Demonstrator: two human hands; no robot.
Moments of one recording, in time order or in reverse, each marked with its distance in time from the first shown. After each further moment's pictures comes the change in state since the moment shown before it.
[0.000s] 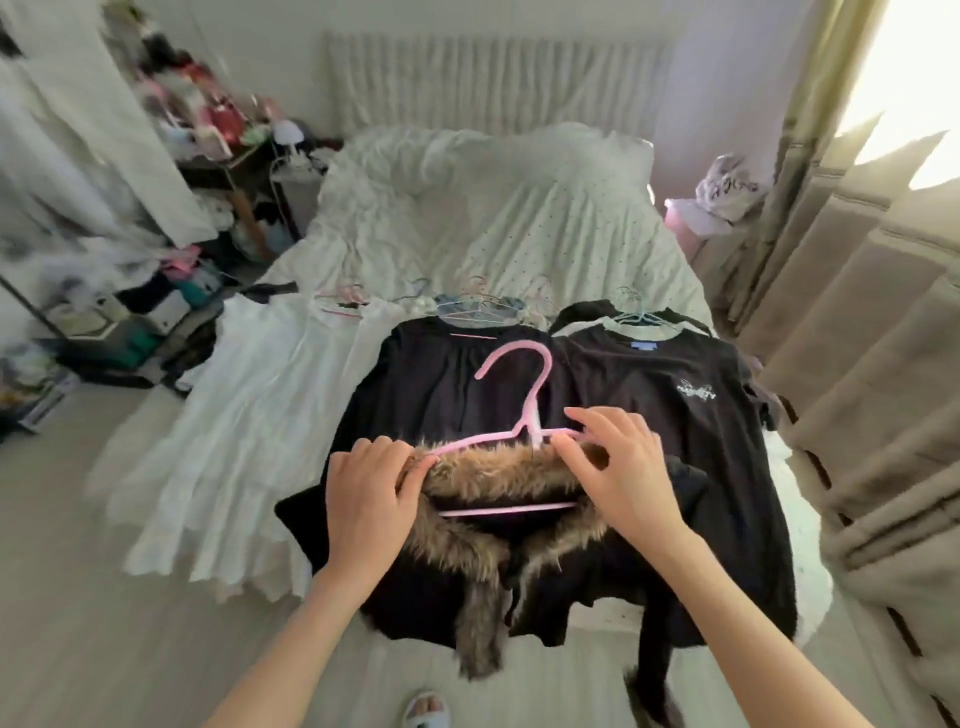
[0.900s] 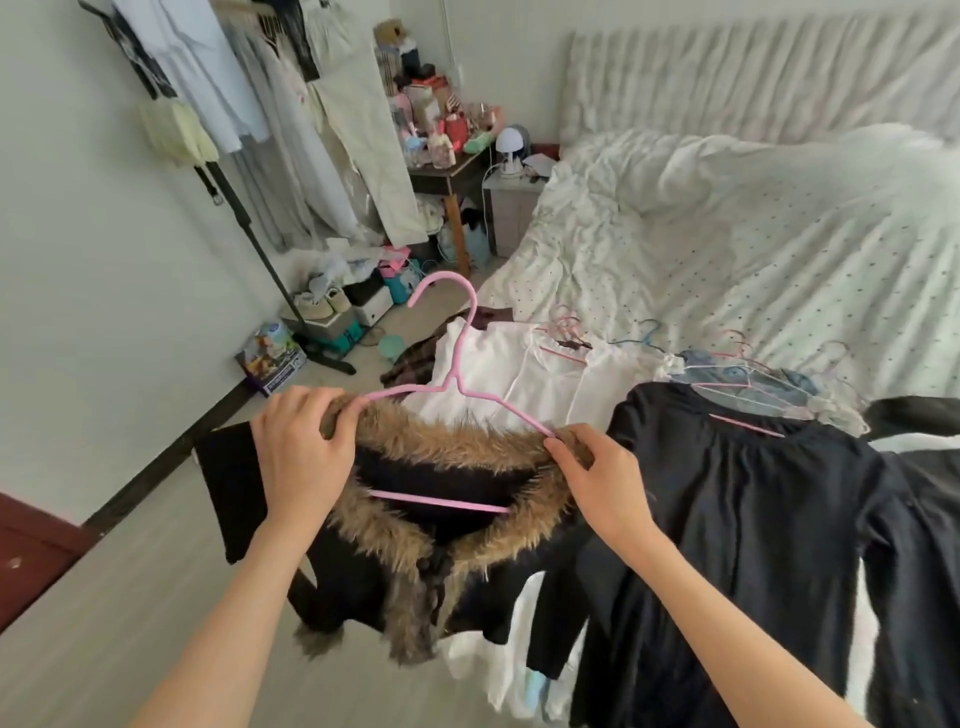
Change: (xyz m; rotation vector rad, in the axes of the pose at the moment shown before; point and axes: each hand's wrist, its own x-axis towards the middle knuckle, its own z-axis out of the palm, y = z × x) left_hand 0.126 -0.357 -0.110 0.321 0.173 -0.442; right_hand 0.194 -0.228 0.285 0.419 -0.287 -0.022
